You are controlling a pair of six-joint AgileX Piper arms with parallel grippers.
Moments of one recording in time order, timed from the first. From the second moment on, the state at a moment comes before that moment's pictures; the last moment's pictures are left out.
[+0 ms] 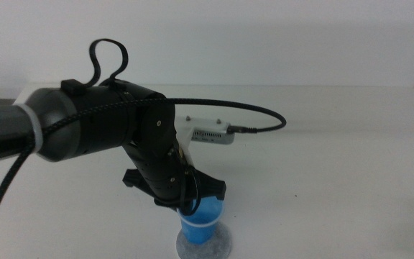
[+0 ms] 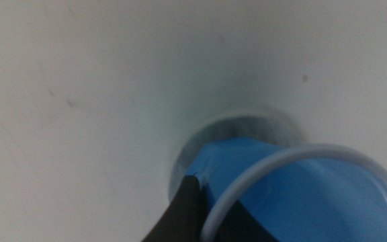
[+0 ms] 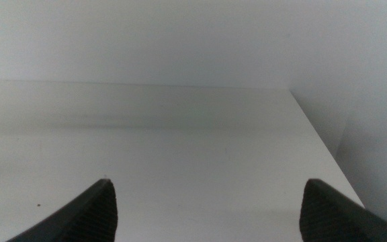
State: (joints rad) left arm -0.65 1.73 -1.15 -0.13 0.84 -0.30; right arm -0.02 0.00 0.00 -0.03 0.25 -0.02
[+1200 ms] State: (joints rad) left arm -0.65 1.27 -1.07 0.08 0.95 -0.32; right arm -0.02 0.00 0.00 -0.03 0.25 -0.02
